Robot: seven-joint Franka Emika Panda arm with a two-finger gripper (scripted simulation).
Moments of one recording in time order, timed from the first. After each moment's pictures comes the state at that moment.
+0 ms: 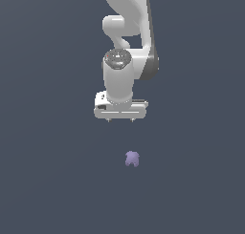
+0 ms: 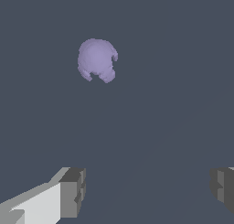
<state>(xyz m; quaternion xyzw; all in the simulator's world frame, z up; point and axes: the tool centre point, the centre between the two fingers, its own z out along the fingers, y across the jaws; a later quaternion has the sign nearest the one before) -0.005 -0.008 0.161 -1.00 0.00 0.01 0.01</state>
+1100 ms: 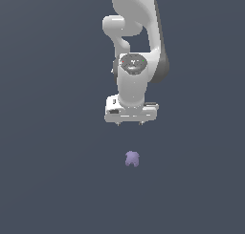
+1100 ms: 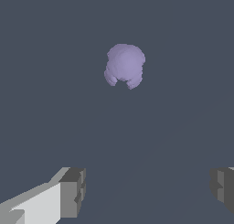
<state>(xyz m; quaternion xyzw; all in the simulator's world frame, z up) 0.007 0.032 0.154 -1.00 -0.02 0.01 0.01</state>
